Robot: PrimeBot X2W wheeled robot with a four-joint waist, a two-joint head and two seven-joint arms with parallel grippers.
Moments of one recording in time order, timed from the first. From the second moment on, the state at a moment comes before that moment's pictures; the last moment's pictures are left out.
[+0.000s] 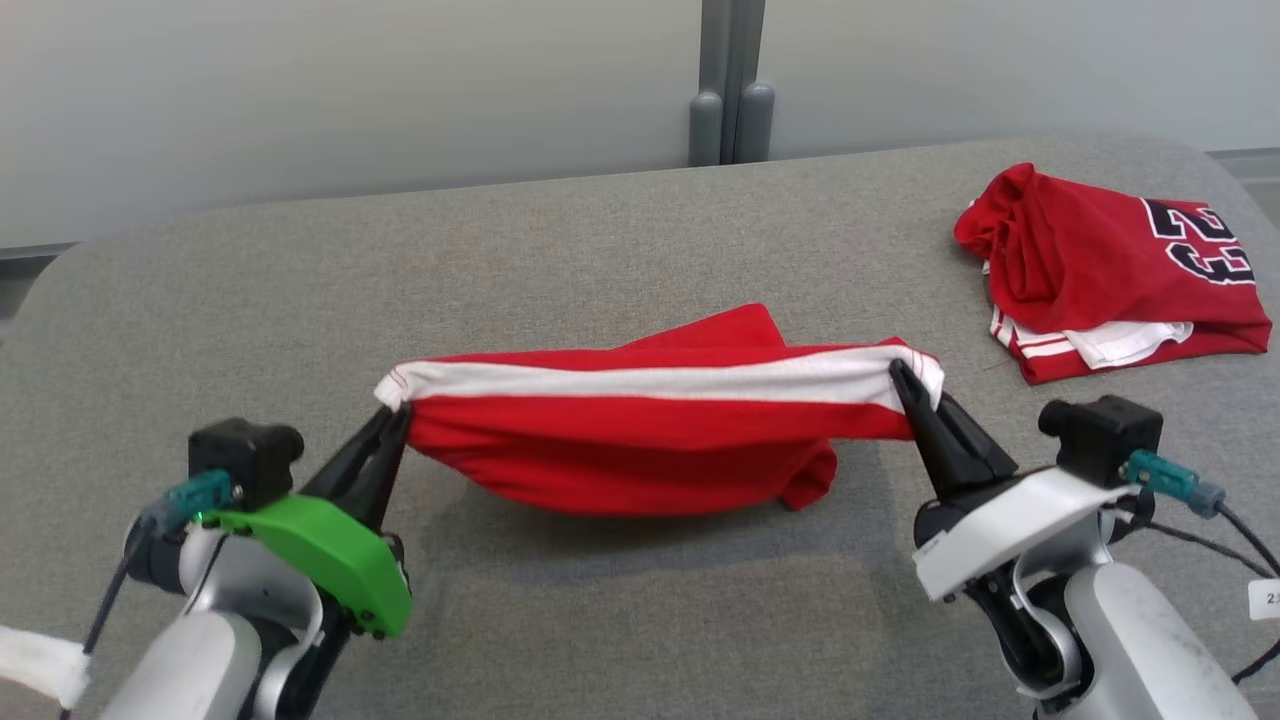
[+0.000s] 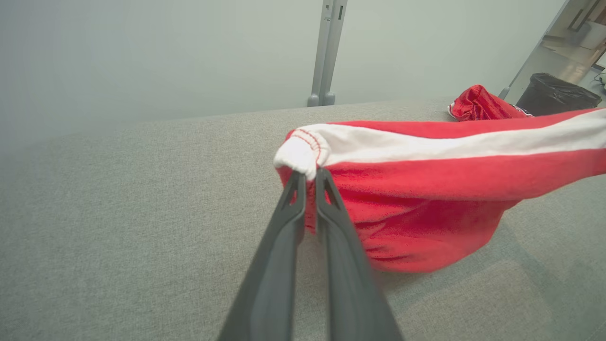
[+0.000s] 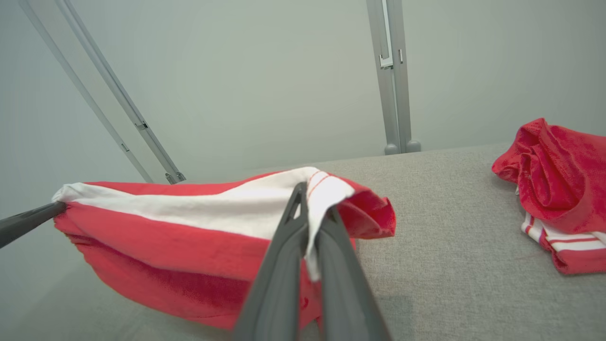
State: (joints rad) left arm -0.20 0.42 -0.41 -0.02 -0.64 0.03 0.16; right arm -0.18 -0.18 0.25 0.08 0.50 0.13 -0.06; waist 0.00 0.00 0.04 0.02
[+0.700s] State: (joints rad) left arm -1.27 0.46 -0.45 0.53 -0.70 -0.13 0.32; right arm -1.22 -0.31 0.42 0.43 0.68 0.13 -0.06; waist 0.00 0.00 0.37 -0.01
